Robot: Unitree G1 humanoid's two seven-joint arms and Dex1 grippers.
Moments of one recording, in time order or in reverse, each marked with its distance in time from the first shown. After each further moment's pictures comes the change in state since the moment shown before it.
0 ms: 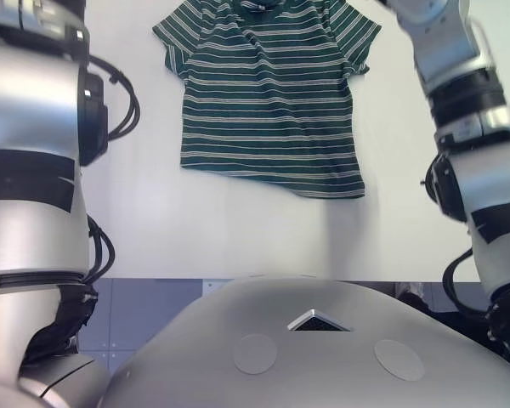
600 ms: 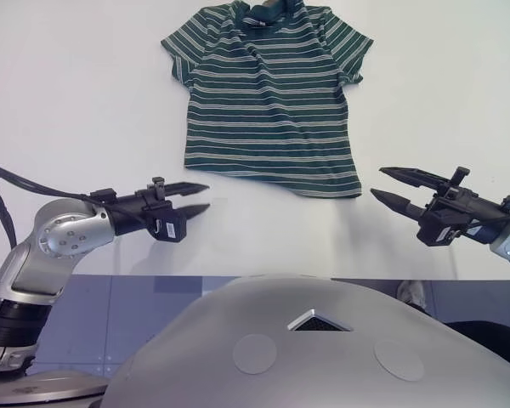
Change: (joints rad) left arm 1.616 0.441 0.209 -1.112 0.208 -0.480 -0.092; right arm 1.338 -0.547 -0.452 -0.850 0.228 -0.639 0.288
